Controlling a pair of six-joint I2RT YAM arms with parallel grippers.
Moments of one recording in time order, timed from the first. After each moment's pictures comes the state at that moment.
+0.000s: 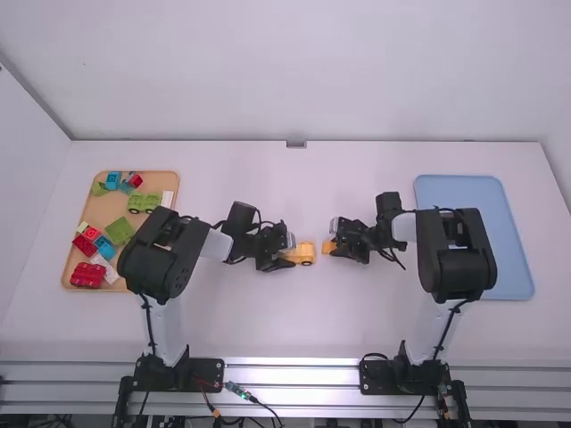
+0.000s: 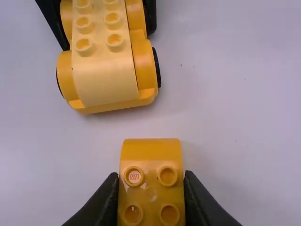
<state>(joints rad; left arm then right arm) -0.31 2.00 0.78 0.24 0.79 0.88 0.07 2.00 0.91 -0.30 -0.83 -1.31</state>
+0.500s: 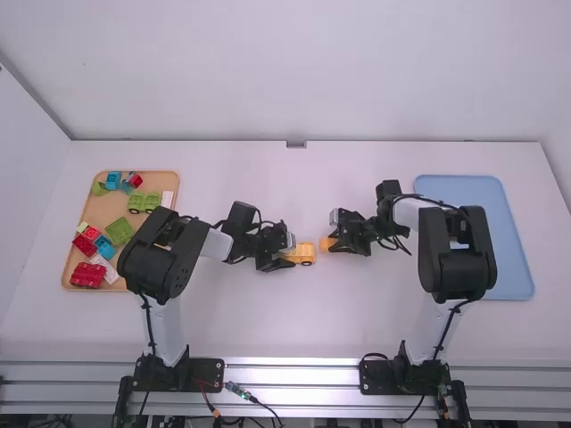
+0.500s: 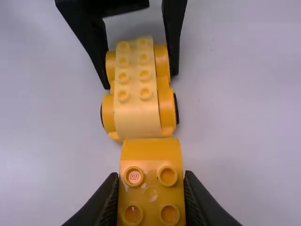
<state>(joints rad) -0.31 2.00 0.79 0.23 0.79 0.88 0.07 2.00 1.09 -0.66 -0.92 -1.47</state>
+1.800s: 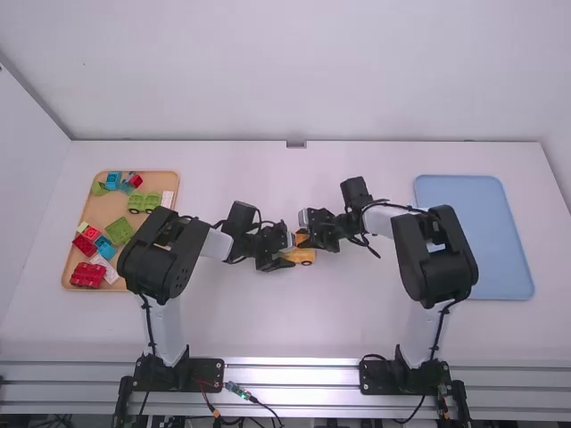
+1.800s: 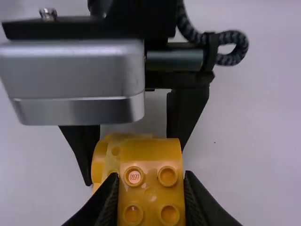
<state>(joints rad) -0.31 2.00 0.79 0.23 0.78 0.89 0.29 2.00 1.04 -0.30 -0.98 -1.25</state>
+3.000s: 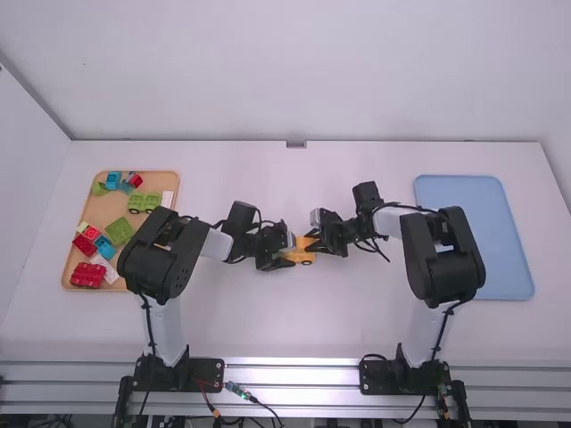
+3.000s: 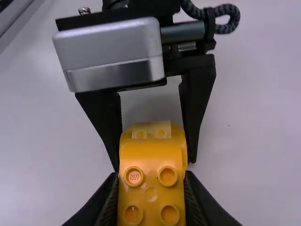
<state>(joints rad) -0.31 2.00 0.79 0.23 0.78 0.88 0.22 1.98 1.01 -0.37 -1.07 -1.25</state>
